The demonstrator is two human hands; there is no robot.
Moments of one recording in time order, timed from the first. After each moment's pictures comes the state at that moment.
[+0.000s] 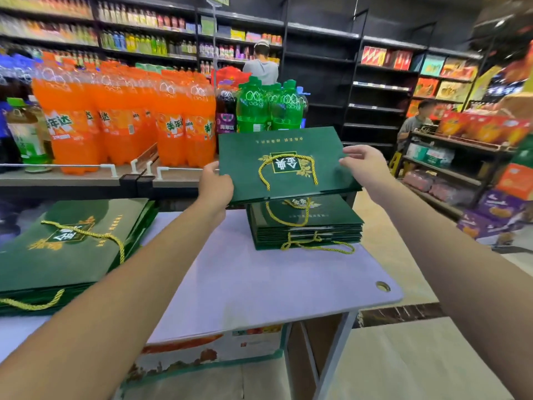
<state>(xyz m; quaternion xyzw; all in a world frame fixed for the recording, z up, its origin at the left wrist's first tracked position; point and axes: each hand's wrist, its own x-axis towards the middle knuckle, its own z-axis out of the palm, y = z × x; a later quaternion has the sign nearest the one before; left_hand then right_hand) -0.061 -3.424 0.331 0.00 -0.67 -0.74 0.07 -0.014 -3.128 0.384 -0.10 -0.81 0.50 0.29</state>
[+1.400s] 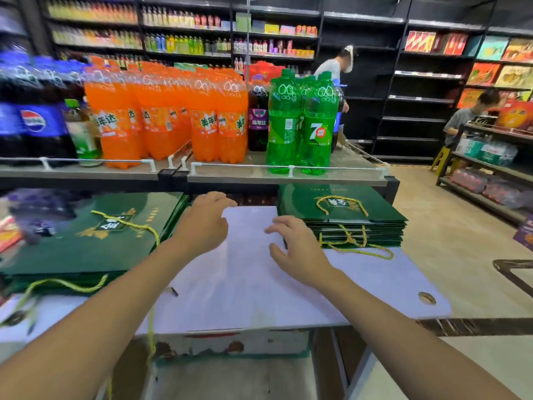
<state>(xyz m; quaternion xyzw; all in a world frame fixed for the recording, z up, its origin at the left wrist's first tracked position) -0.032 -3.521 0.268 -0.14 -0.96 -0.18 0.16 -0.007 -3.275 0.210 0.21 -0.92 0.24 0.22</state>
